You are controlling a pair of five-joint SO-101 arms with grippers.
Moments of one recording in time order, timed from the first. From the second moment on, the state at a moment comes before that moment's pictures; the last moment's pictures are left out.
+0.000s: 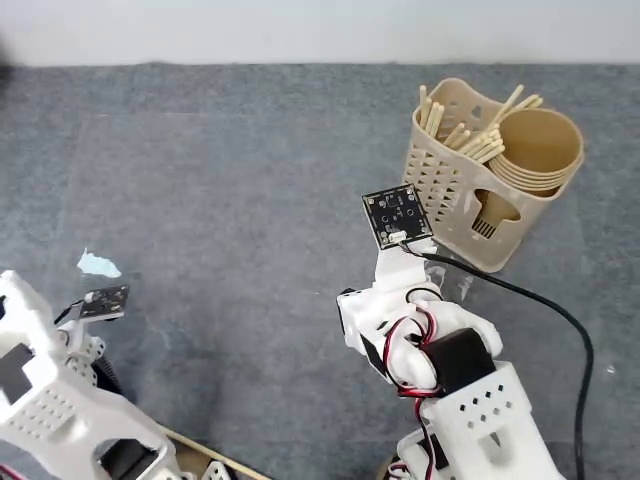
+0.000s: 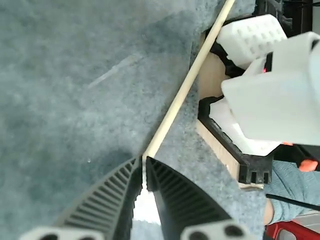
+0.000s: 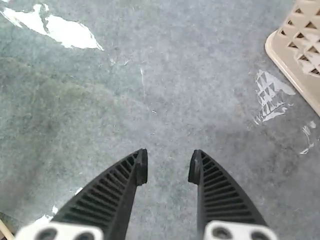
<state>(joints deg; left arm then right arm) -49.9 18.8 26.7 98.7 -109.5 -29.0 -57.1 46.8 72.0 -10.9</state>
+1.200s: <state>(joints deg) -47.1 -24.3 66.3 73.9 -108.4 -29.0 -57.1 46.8 72.0 -10.9</state>
